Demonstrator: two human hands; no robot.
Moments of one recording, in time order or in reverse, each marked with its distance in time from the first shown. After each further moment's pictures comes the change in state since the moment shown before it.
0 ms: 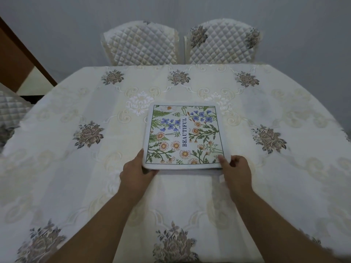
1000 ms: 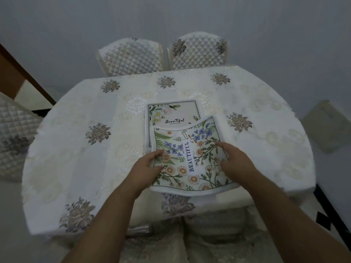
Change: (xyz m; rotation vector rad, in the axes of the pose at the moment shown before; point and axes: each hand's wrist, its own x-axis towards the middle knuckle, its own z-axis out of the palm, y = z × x) left_hand -0.125 0.089 -0.086 -0.390 -0.353 -0.102; right_hand -0.148 -0.075 -0.119 -0.385 -0.314 -0.164
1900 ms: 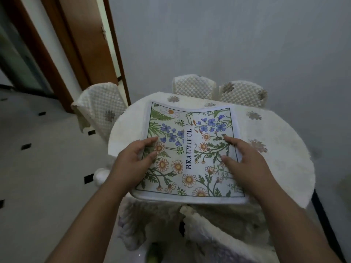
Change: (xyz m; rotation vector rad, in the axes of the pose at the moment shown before) left_hand -0.391 0.030 0.017 -0.041 0.619 0.326; right_hand -0.291 -0.037 -0.090 -0.008 0.006 -0.560
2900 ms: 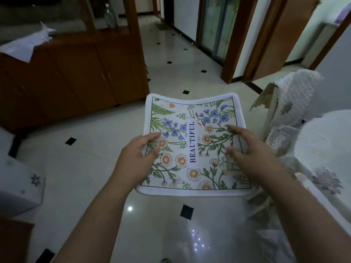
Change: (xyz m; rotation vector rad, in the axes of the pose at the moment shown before) left_hand -0.326 -0.210 -0.495 0.019 0.828 -0.479; right_hand -0.186 -0.390 0.488 -0.004 -0.755 -0.513
